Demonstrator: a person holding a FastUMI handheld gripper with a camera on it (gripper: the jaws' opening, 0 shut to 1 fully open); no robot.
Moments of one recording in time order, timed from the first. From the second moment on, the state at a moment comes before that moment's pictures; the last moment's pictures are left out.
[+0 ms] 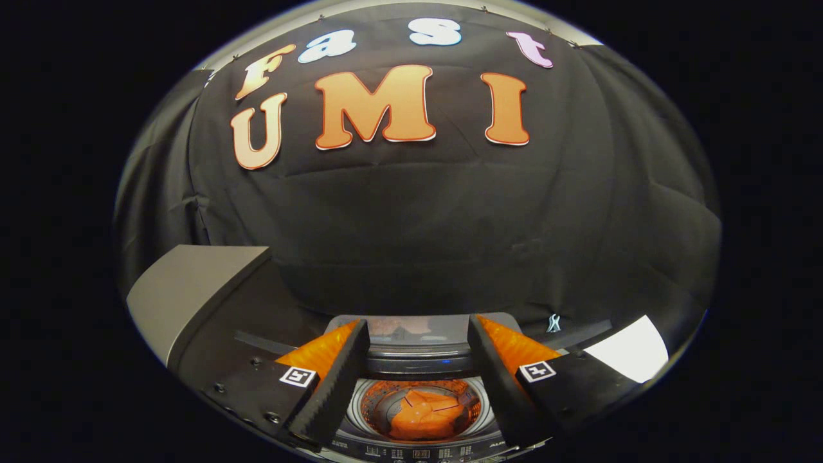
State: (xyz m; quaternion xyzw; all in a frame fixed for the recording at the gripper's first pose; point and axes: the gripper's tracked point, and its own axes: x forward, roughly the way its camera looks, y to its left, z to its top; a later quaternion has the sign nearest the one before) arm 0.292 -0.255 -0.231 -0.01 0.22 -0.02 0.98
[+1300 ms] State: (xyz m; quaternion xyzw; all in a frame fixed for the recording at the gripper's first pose) arm 0.245 -0.244 -0.248 0.02 0.25 -0.02 0.97
